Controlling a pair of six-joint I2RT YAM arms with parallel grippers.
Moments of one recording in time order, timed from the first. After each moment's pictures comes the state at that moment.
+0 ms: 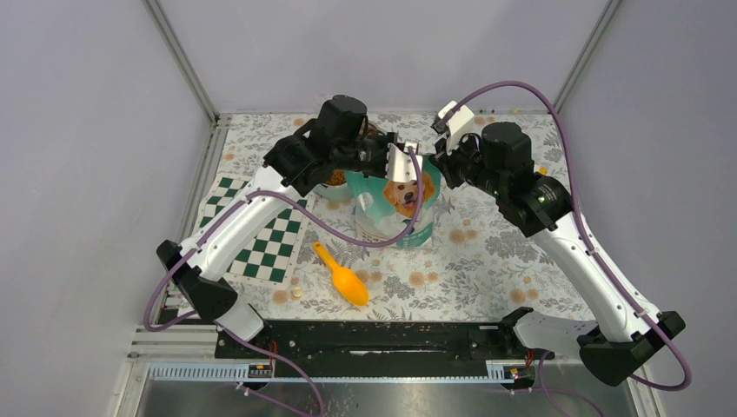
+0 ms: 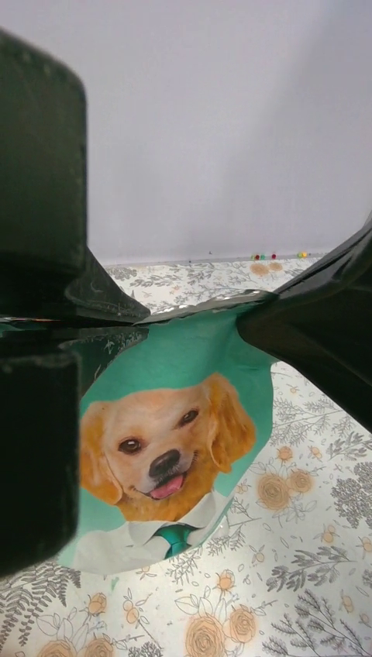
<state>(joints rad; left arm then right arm) -0.77 1.57 1.82 -0.74 0.44 1.01 0.56 1.16 1.40 -0.59 -0.07 -0.22</state>
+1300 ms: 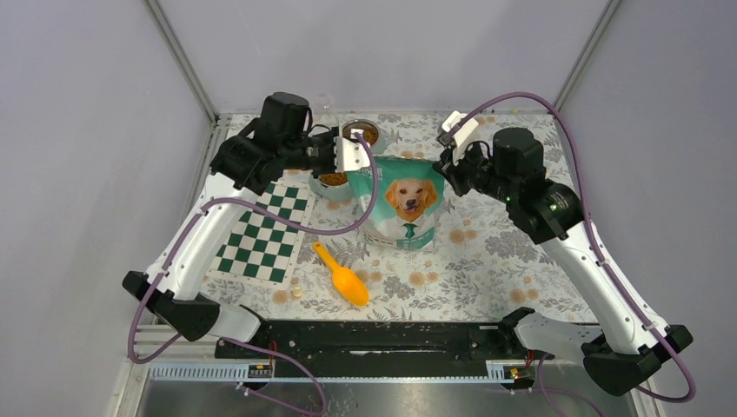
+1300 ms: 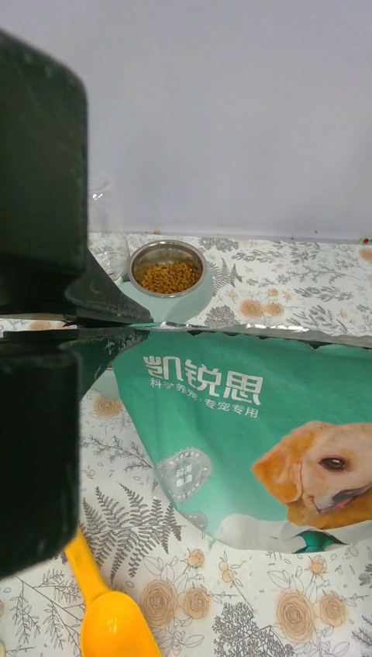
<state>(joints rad) -0.53 1.41 1.74 -0.93 0.48 1.02 0.55 1.10 1.36 -0.60 -0.16 -0.30</state>
